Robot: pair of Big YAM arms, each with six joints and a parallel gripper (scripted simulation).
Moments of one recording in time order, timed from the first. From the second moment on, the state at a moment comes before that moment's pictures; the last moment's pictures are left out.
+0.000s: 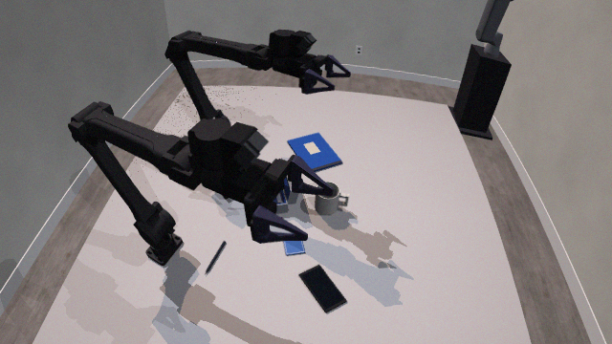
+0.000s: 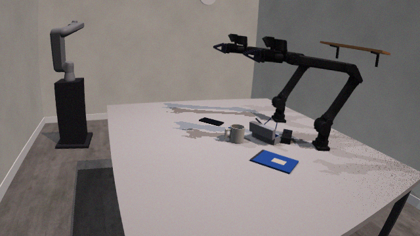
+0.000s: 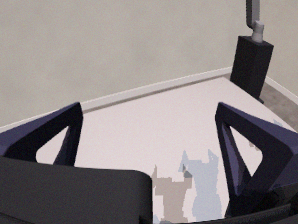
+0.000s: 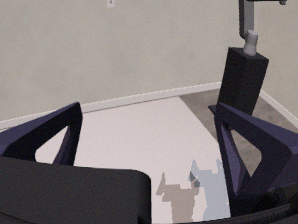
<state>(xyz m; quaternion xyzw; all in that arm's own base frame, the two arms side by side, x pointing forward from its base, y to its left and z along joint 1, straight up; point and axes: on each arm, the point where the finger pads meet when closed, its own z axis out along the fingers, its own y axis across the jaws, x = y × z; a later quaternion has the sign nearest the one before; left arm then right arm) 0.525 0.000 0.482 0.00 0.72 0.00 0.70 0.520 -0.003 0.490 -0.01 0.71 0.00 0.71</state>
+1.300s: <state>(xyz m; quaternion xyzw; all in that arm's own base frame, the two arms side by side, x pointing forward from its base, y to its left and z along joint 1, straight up) 0.519 0.000 0.492 0.00 0.71 0.00 0.71 0.519 0.000 0.493 0.00 0.71 0.00 0.71</state>
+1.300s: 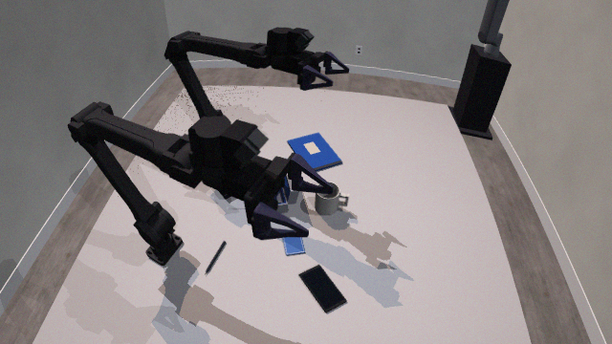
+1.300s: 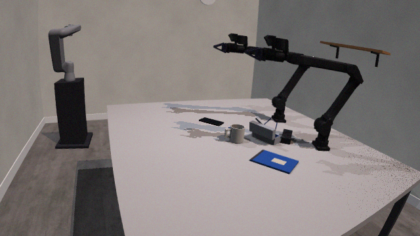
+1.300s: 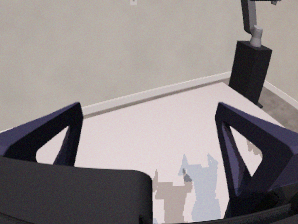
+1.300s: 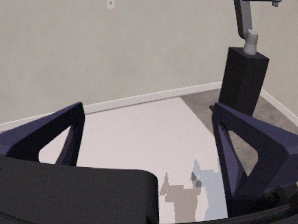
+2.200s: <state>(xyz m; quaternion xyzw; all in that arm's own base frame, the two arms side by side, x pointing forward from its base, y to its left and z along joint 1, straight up) 0.519 0.000 0.492 0.00 0.71 0.00 0.71 0.535 0.106 0.342 -0.30 0.79 -0.01 0.54</state>
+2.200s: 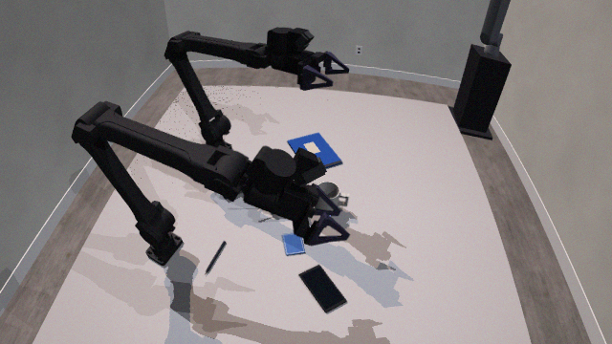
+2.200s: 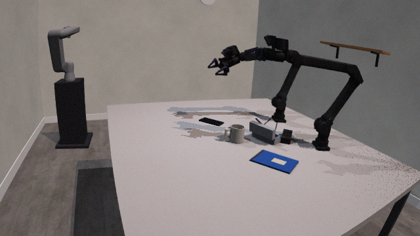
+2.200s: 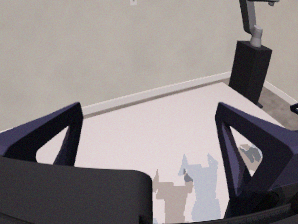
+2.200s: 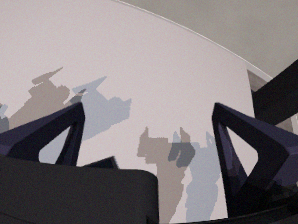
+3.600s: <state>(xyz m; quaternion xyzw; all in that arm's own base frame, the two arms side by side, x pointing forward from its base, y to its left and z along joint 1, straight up) 0.519 0.000 0.492 0.00 0.71 0.00 0.71 0.397 0.256 0.116 -0.75 0.59 0.16 0.23</state>
